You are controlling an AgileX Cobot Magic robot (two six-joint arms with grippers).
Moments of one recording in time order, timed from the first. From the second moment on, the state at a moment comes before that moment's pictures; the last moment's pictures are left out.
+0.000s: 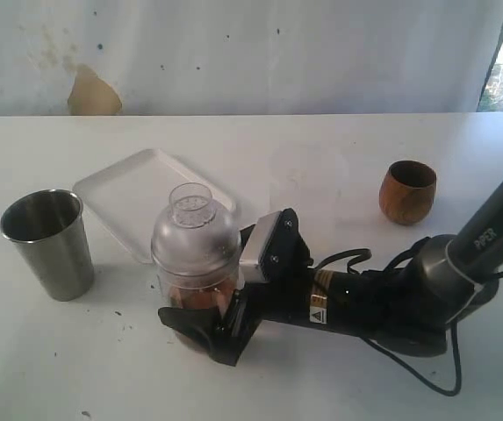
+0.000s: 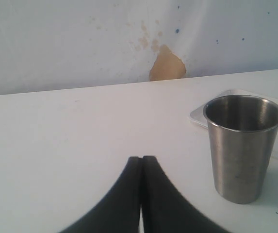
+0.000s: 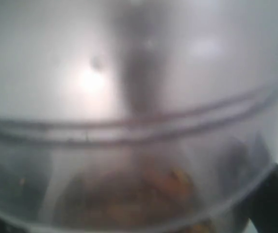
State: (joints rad) left arm 0.06 0.00 0.00 -0.05 0.24 0.16; right arm 0.42 2.11 -0.74 -0.77 -1.21 0.23
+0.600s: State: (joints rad) left arm 0.06 0.00 0.00 -0.05 0.24 0.16; right arm 0.45 2.12 -0.78 -0.76 -1.17 0.26
